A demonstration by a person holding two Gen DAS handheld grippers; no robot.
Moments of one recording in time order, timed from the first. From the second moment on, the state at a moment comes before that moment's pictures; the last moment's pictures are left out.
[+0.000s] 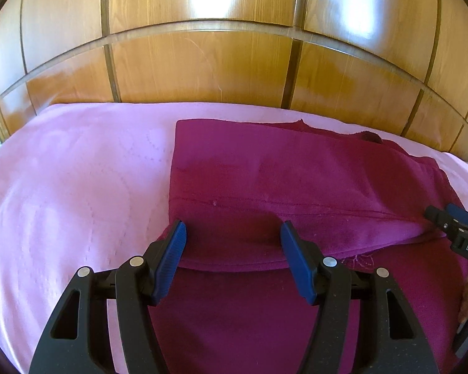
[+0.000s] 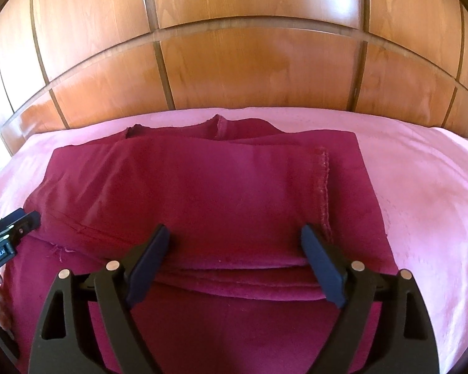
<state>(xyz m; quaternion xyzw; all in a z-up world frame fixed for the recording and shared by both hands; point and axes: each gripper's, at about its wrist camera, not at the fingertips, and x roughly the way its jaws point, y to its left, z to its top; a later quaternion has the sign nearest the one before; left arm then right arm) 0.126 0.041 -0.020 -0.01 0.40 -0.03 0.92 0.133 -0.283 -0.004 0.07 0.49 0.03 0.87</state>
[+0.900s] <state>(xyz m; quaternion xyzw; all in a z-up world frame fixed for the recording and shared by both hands) 0.001 0.083 -0.030 -0.04 0.42 -0.01 0.90 0.034 -0.316 0.022 0.08 0.53 0.03 0.84</state>
